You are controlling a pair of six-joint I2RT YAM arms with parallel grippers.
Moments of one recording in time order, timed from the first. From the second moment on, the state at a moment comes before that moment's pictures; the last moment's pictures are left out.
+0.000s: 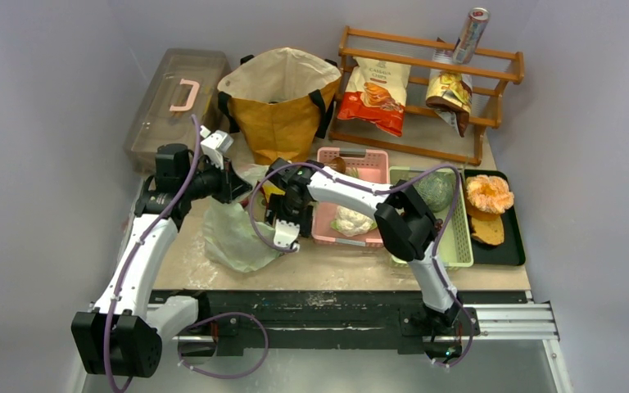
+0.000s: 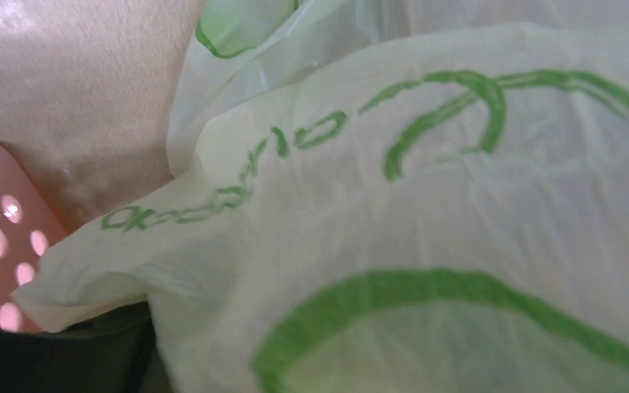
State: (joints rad) left arm -0.05 1.05 0.90 -0.43 0.71 -0.02; right arm 0.92 2.16 1.78 -0.96 -0.27 -2.07
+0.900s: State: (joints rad) left arm 0.07 0.80 1.09 -0.75 0.94 0.46; right arm 0.88 2.00 1.70 -0.69 -0.52 -1.80
